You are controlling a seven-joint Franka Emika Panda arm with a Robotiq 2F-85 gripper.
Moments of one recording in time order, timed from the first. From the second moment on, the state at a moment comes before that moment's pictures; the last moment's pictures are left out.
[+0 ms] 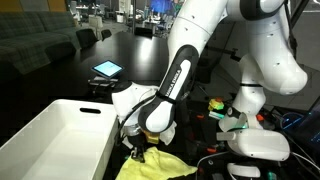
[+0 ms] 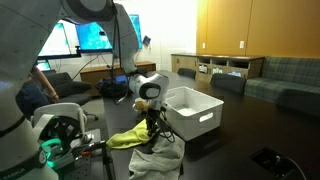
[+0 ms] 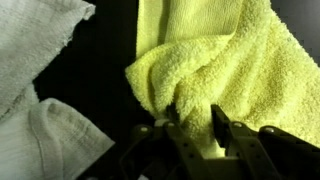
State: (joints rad) arm 0.25 0.62 0.10 -2.15 0.12 2.52 0.27
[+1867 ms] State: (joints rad) arm 0.38 0.40 0.14 -2.06 -0.19 2.26 0.68
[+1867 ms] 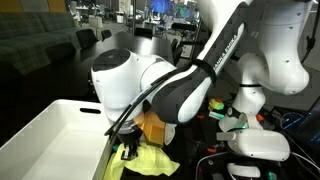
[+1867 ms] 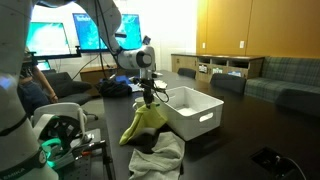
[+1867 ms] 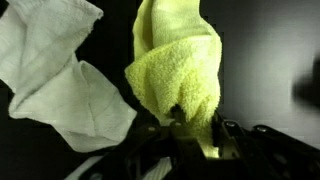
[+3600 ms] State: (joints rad) arm 0.27 0.69 0.26 -2.03 -0.01 2.35 -0.10
